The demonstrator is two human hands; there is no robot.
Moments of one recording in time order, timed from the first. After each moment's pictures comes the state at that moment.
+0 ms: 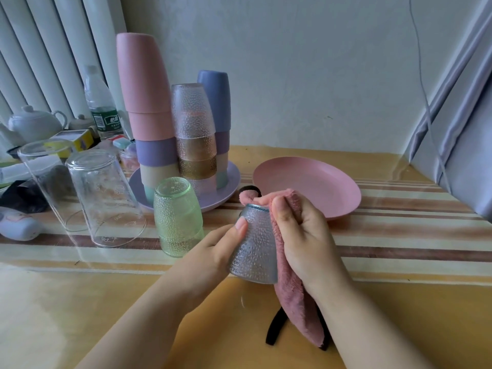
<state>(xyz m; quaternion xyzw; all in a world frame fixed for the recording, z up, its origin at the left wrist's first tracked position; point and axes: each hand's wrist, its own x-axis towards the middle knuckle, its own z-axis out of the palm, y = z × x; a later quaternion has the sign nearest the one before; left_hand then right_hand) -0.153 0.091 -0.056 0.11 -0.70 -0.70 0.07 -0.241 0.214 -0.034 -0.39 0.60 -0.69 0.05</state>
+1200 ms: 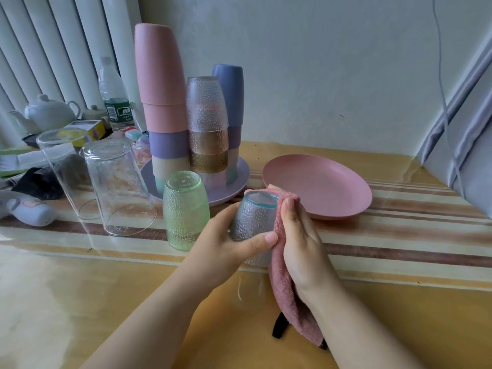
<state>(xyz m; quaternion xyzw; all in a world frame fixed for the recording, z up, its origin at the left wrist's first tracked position) -0.159 0.089 -0.060 0.05 -0.73 -0.65 0.19 -0.221 0.208 -0.034 -0.25 0.65 -0.69 0.16</state>
